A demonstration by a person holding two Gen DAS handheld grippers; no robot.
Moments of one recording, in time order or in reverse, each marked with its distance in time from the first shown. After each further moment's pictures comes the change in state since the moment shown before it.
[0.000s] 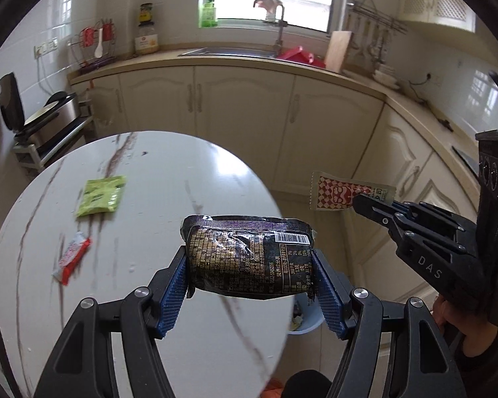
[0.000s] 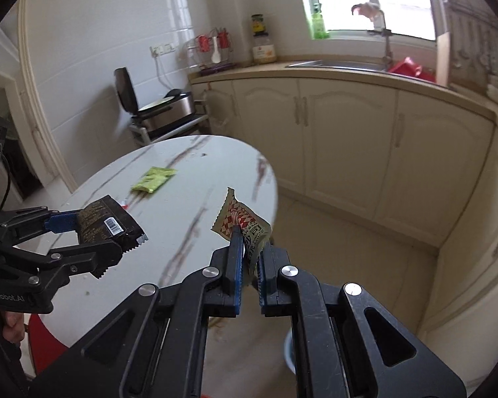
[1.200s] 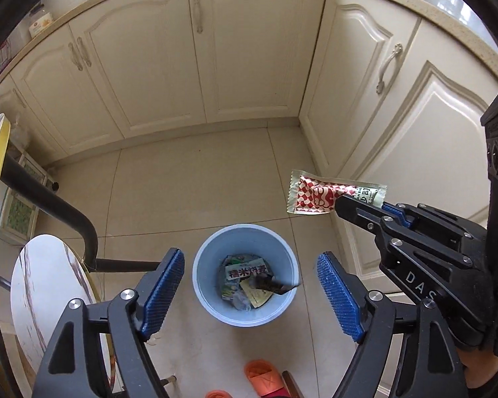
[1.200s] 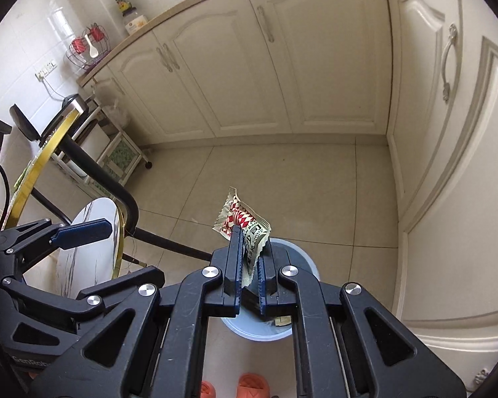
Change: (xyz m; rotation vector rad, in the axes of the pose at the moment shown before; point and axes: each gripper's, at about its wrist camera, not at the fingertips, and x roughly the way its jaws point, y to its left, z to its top) left arm 0.323 -0.162 0.030 0.225 0.317 -0.065; right arm 0.070 -0.208 -0.134 0.393 0.208 -0.109
